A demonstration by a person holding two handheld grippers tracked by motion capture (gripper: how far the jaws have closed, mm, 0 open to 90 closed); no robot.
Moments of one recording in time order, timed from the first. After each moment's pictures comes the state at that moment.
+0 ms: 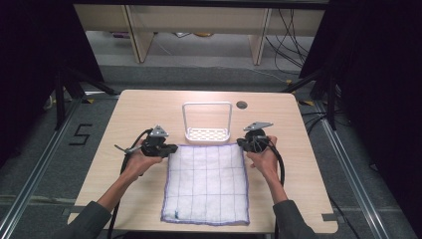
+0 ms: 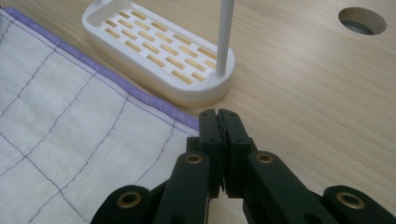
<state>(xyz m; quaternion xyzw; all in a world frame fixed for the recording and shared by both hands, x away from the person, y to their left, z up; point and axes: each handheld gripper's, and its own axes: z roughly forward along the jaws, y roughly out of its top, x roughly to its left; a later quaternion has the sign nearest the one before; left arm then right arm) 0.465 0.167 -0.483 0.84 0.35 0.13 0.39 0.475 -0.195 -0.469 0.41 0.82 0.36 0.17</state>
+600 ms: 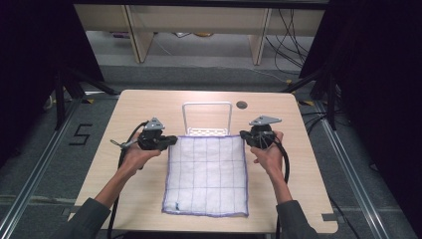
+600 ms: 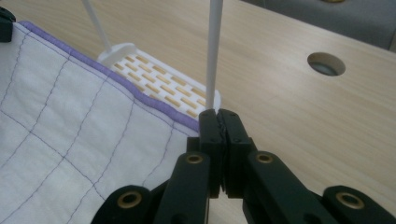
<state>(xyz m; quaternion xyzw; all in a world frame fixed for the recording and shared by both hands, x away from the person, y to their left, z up) 0.468 0.171 -0.455 0.82 0.34 0.14 0.44 0.468 -0.202 -0.437 0.40 0.80 0.40 0.20</state>
